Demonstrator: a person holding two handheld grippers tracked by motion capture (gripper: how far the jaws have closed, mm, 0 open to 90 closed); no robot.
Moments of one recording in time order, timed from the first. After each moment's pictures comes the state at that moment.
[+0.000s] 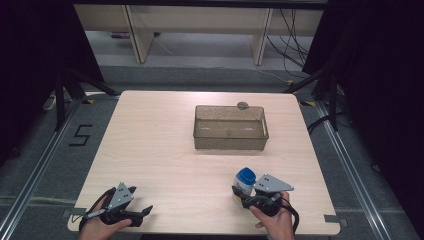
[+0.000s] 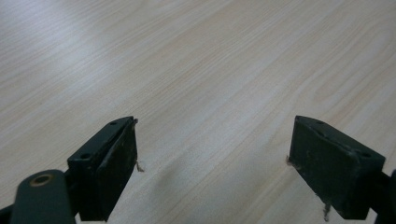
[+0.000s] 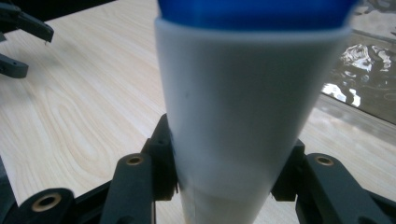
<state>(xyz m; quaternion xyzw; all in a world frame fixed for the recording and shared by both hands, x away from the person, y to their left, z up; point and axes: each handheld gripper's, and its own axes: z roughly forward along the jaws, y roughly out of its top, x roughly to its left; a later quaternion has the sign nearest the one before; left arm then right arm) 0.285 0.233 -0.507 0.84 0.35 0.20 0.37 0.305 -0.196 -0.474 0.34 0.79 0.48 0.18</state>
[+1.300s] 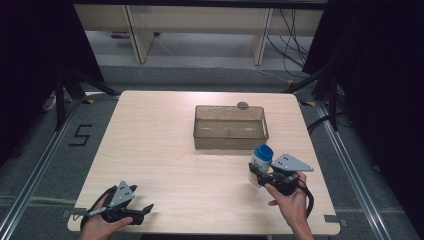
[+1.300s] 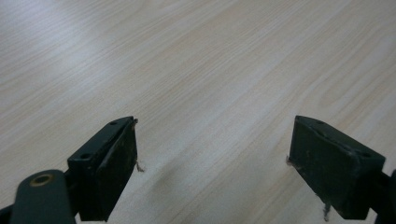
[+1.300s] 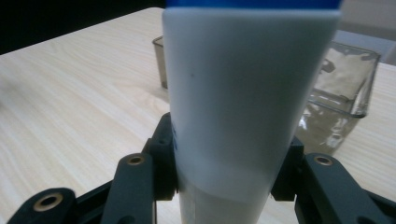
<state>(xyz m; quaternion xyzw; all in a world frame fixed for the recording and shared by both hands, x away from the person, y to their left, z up) 0.290 0.230 -0.507 0.83 0.35 0.19 0.38 0.342 -0.234 -0.440 0.38 0.75 0.48 0.23</state>
